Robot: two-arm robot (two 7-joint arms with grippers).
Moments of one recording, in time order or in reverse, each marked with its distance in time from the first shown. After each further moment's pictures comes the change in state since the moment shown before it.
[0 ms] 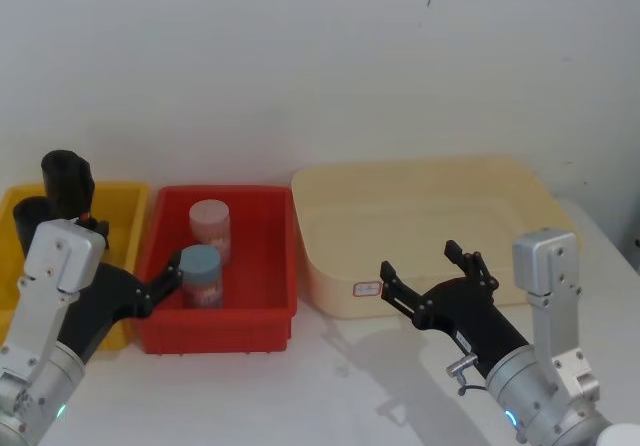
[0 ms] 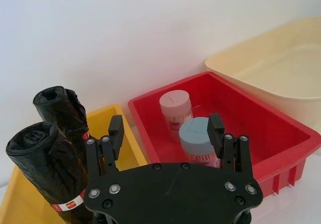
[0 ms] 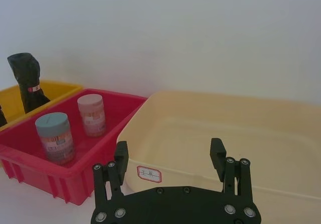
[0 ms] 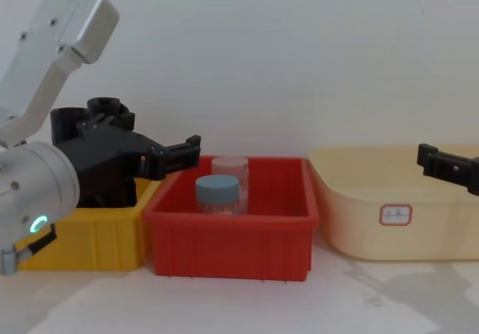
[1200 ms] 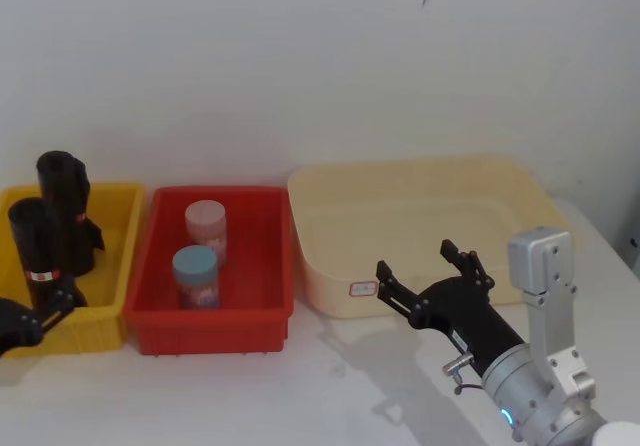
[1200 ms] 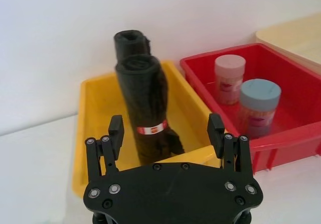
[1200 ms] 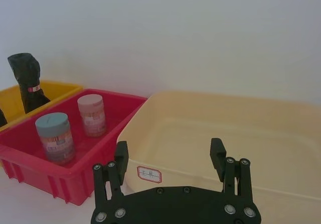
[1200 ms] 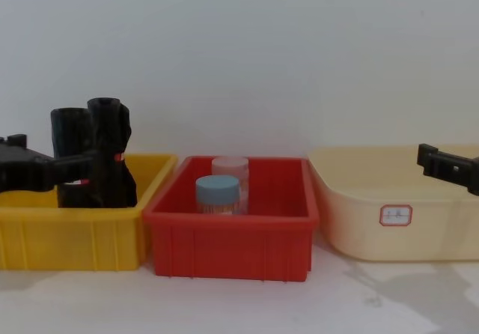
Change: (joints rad) left arm 0.164 0.097 -0.204 -0.131 -0.151 0.119 -0.011; right arm 0.000 0.000 0.000 0.000 0.000 0.000 0.000
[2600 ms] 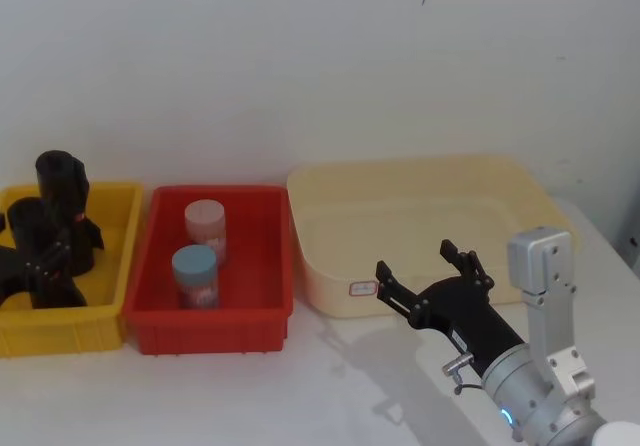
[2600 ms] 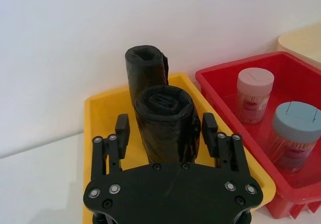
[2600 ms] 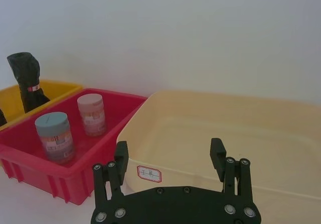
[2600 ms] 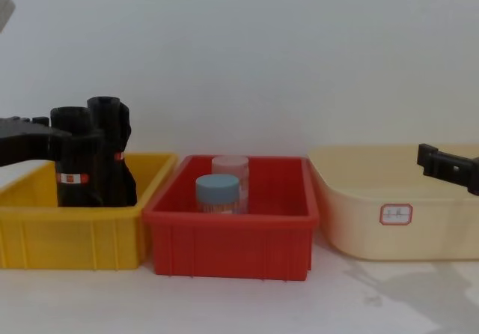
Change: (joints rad) left arm -0.222 -0.056 0.026 0.208 0.022 0.043 -0.088; right arm 0.000 0.000 0.000 0.000 0.000 0.000 0.000
